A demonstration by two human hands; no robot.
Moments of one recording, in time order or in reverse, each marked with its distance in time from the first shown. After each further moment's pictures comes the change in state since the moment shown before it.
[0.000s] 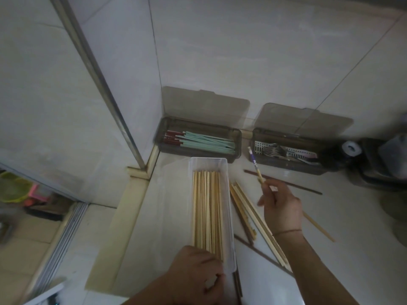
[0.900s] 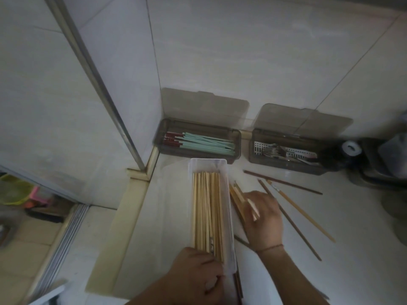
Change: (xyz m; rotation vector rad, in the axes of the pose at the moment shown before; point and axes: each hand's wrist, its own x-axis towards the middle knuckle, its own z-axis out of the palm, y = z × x) left_hand -0.001 0.001 0.001 0.042 -0.002 -0.013; right_hand -0.030 0.014 0.036 0.000 -0.032 -0.262
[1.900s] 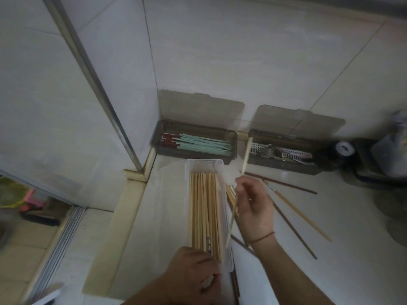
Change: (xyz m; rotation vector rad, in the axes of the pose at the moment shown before) left_hand 0.002 0.000 -0.001 -0.060 0.041 0.030; right_hand 0.023 -0.054 -0.019 0.606 0.066 0.133
